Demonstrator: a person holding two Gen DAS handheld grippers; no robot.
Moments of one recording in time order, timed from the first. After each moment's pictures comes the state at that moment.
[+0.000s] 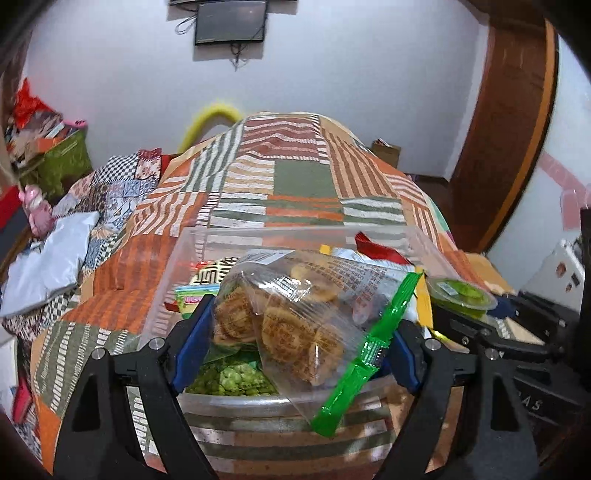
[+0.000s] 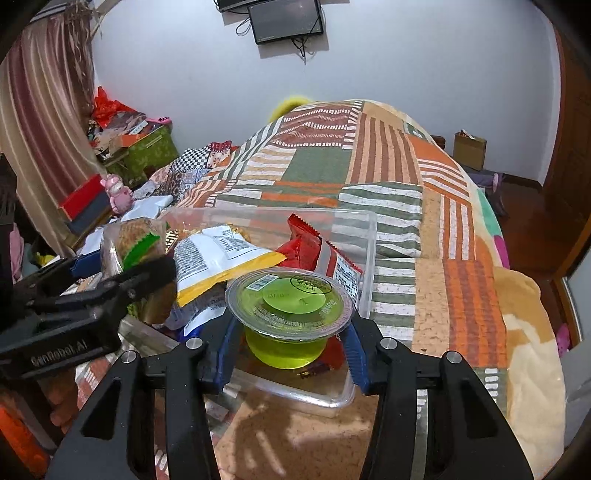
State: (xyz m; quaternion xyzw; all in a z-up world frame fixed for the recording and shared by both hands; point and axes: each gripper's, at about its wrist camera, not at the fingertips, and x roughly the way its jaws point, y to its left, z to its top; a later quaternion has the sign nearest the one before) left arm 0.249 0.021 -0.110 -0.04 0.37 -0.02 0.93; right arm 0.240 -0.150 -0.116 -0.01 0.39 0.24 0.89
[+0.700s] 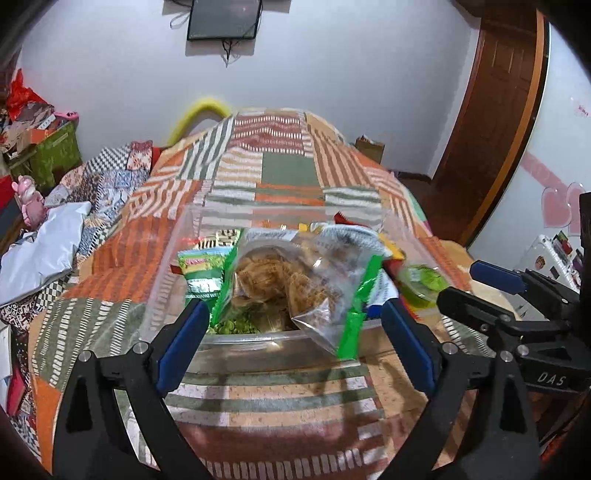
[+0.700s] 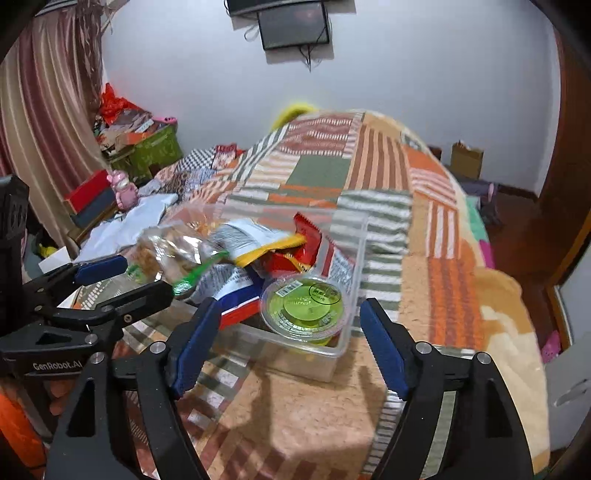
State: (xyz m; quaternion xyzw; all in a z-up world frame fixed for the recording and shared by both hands) left arm 0.205 0.028 -0.093 -0.06 0.36 -0.05 0.93; right arm 0.204 -0.166 -0.086 -0.02 0.37 0.24 0.90
